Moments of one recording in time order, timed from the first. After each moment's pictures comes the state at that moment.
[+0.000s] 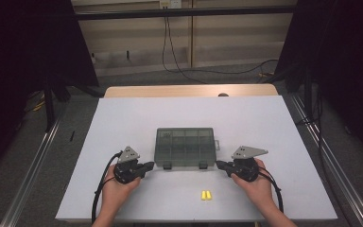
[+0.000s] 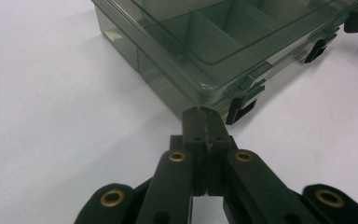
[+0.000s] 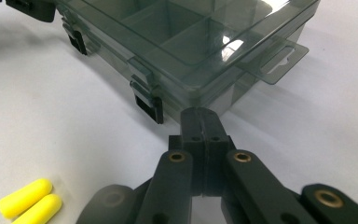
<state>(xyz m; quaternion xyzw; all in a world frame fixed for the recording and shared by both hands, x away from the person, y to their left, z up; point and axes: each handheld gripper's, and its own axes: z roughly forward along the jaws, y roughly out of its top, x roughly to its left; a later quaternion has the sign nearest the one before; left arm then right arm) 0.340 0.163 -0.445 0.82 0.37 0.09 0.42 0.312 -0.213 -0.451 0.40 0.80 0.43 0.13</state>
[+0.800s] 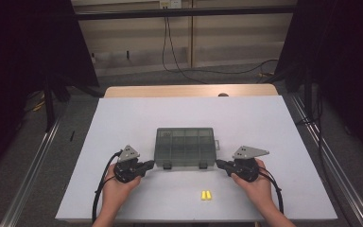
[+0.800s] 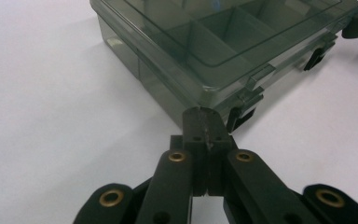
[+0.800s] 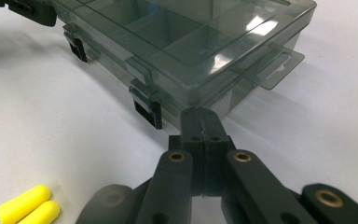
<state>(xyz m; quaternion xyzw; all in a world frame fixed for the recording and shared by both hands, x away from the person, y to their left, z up) 0.342 0.162 -0.441 0.81 0.38 0.09 0.43 0.312 -0.214 -0.452 0.39 0.79 0.45 0.14</state>
